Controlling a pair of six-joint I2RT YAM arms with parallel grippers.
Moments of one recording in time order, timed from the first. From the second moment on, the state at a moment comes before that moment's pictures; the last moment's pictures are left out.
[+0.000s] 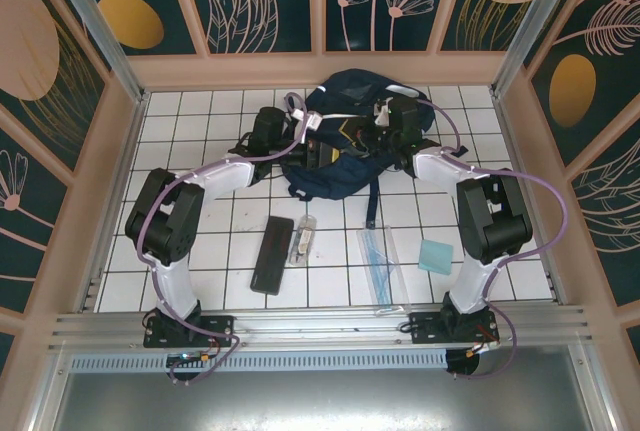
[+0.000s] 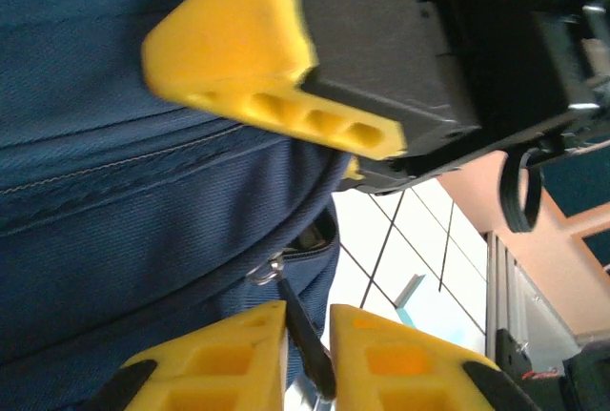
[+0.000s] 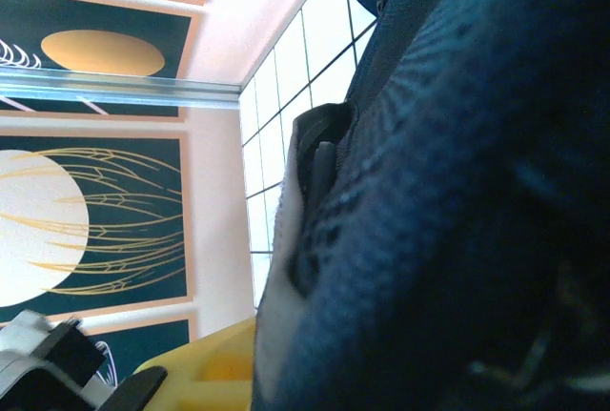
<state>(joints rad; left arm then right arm) -0.49 1.89 1.21 0.20 0.80 -0.44 0.35 1.79 1.15 0.19 -0.58 1.09</state>
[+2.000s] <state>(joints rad) -0.65 1.68 1.04 0.22 0.41 -0.60 0.40 1.59 0.97 0.18 -0.36 1.08</state>
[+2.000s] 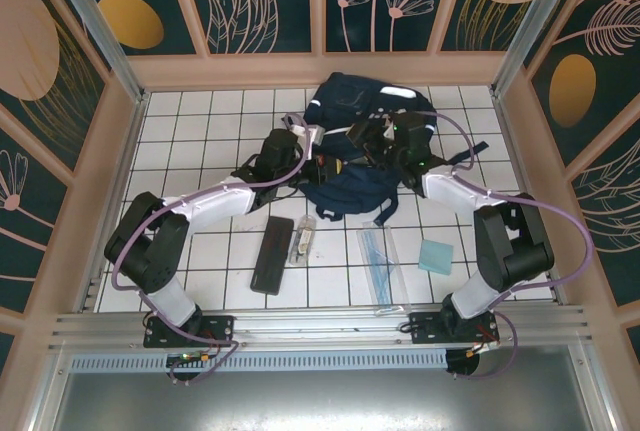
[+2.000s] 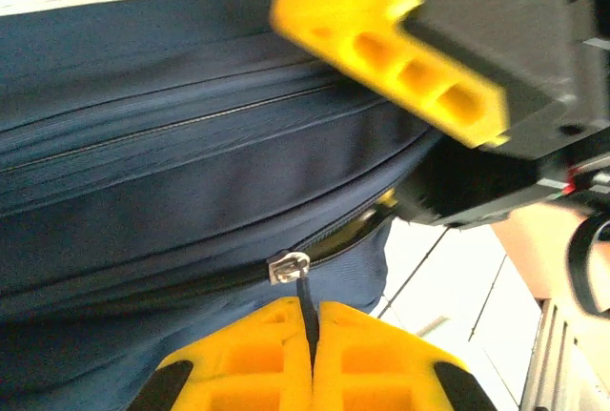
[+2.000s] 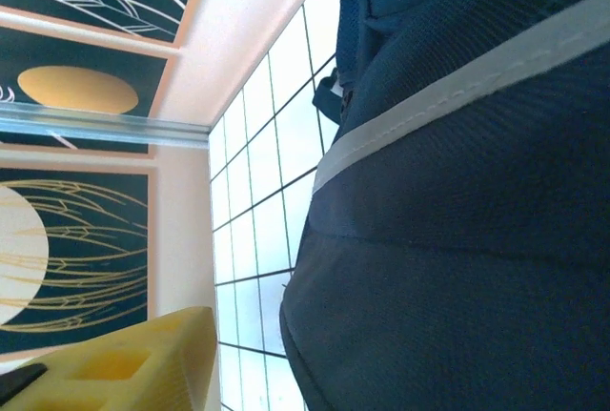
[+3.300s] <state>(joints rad) -0.42 1.98 1.23 0.31 0.38 -0.48 0.28 1.48 0.98 0.04 -0.49 1.00</state>
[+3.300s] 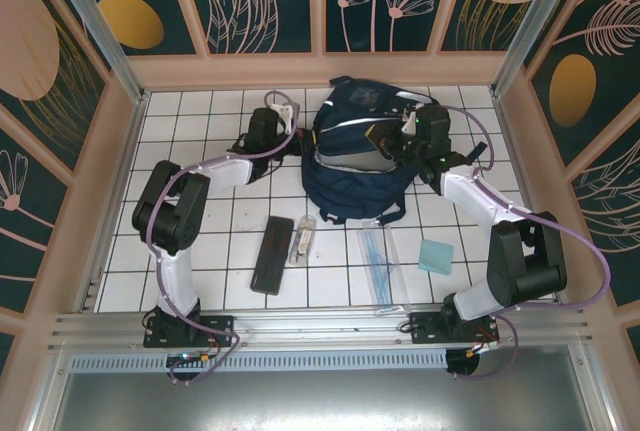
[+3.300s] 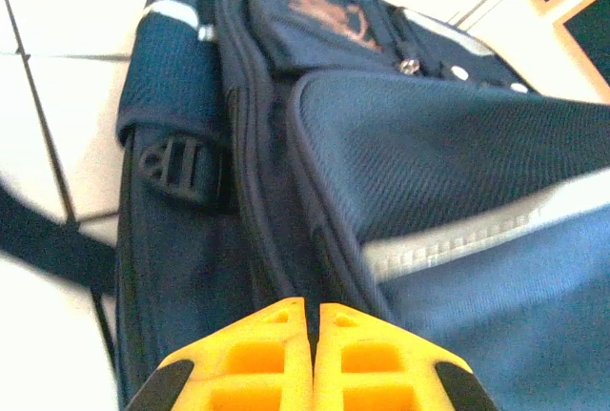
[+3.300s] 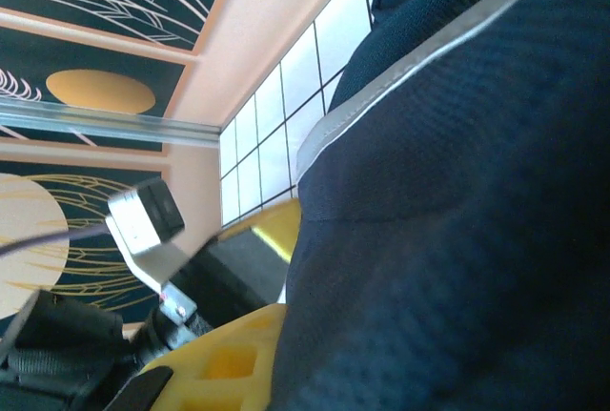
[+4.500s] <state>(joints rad) -0.36 2.44 1.90 0.16 0.52 -0.51 0.22 1.51 1.10 -0.08 -0.65 0.91</state>
